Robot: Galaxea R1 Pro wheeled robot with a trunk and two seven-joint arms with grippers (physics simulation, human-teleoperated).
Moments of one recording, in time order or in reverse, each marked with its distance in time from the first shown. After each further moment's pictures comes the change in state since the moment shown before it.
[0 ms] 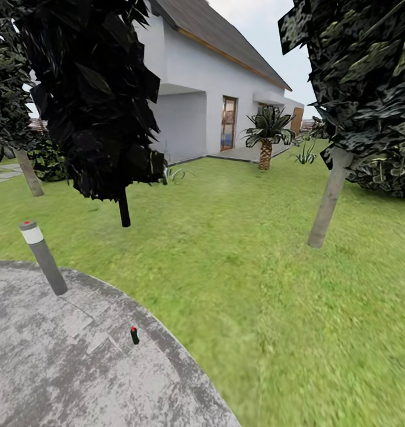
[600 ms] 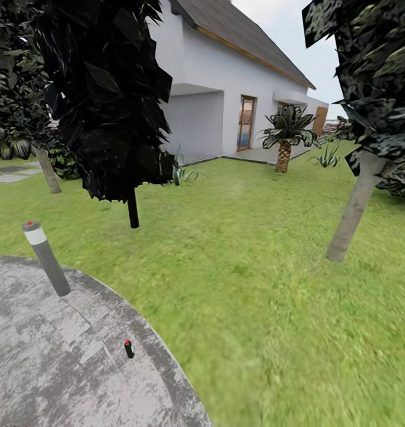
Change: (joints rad) left arm 0.000 0.000 0.001 0.000 0.000 0.000 0.000; right arm 0.000 0.001 0.000 -0.001 -0.001 0.000 0.000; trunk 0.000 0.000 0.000
